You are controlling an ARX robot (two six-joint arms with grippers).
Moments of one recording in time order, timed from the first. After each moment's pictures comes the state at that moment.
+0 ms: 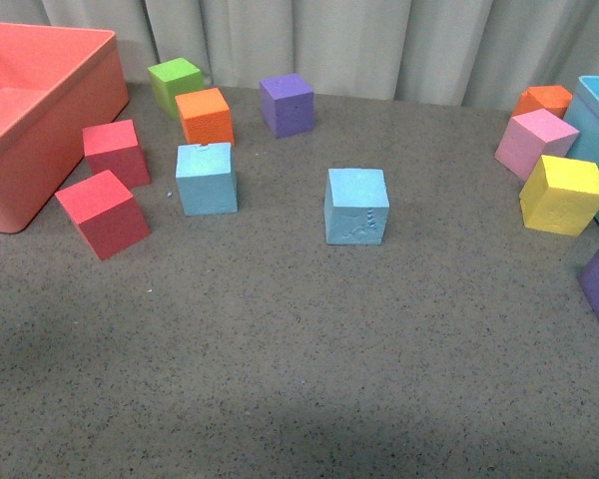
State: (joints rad) left arm -0.17 1.22 0.40 0.43 -0.15 -0.13; right arm 0.00 0.00 0.00 0.00 0.00 0.00
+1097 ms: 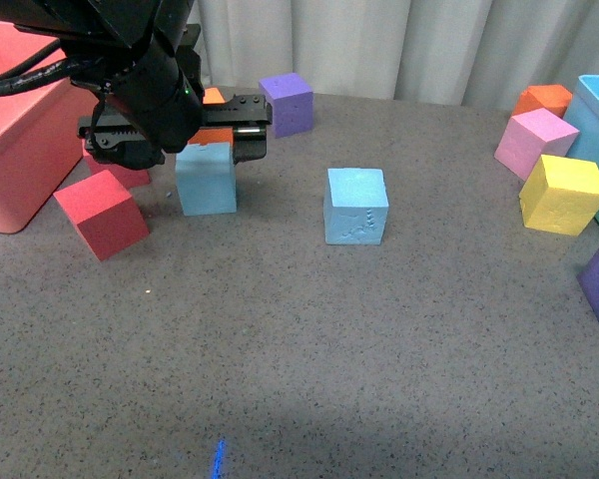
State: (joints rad) left arm -0.27 2.26 1.48 -0.14 -0.14 -0.25; right arm 0.00 0.00 0.00 0.00 0.00 0.00
